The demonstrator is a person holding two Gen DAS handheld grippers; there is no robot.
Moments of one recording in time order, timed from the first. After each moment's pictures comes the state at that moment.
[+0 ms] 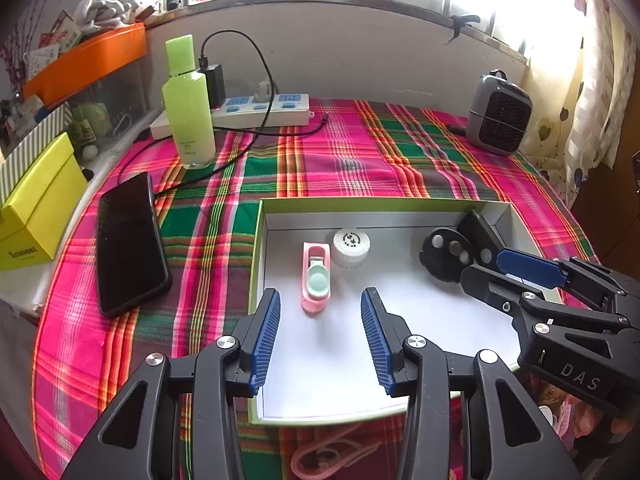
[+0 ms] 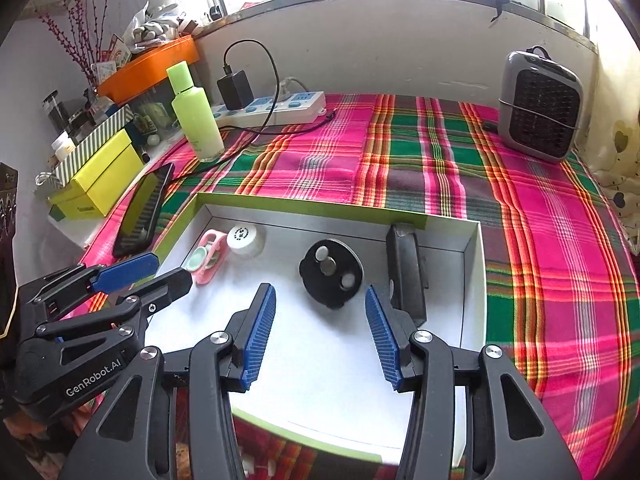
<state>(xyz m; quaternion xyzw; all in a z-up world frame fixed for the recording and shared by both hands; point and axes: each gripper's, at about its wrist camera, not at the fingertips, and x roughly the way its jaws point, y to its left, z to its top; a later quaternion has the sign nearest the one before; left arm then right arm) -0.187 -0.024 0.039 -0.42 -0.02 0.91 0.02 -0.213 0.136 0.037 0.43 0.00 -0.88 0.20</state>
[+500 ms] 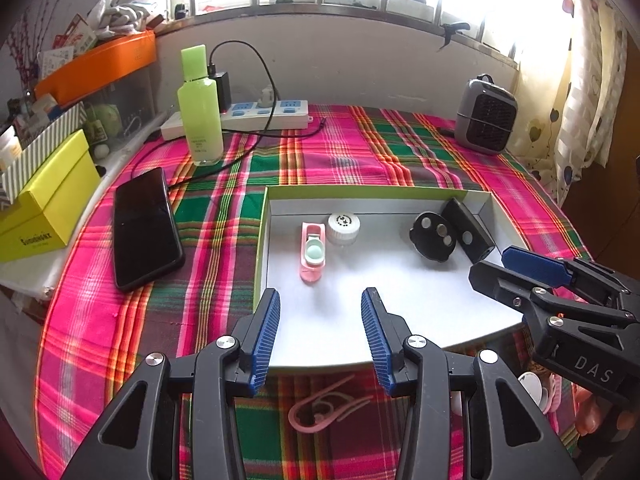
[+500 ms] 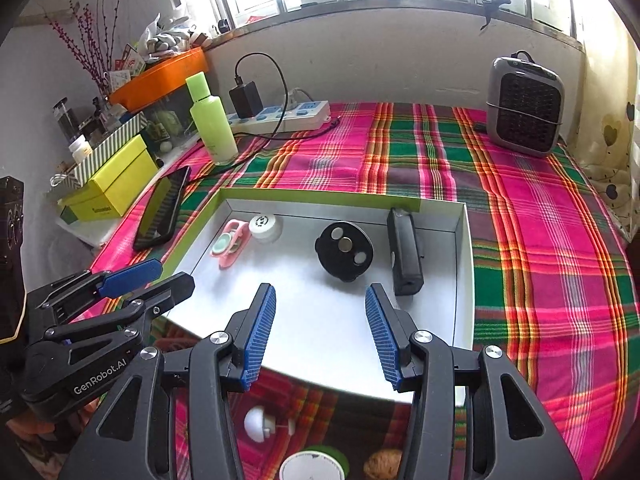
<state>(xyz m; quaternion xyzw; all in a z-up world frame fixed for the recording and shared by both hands) -0.152 -0.023 0.046 -0.41 -0.02 0.91 0.02 -0.178 0.143 0.049 0.41 -0.01 -0.89 0.20</state>
